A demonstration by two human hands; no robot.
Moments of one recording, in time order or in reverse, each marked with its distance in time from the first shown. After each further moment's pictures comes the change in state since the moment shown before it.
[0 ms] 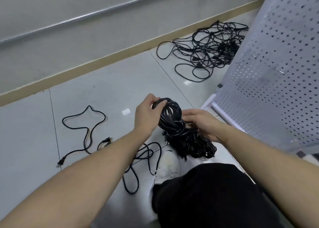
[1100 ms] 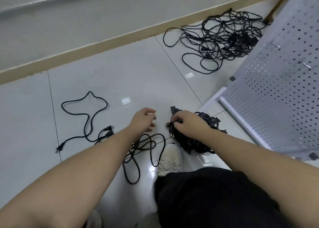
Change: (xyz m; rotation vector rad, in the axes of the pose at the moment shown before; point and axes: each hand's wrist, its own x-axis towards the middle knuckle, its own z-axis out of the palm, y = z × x) left_hand 0.007 -0.090 -0.034 0.001 -0.264 -0.483; right_hand 0.033 0.028 0.060 -1.001 0.048 -0.232
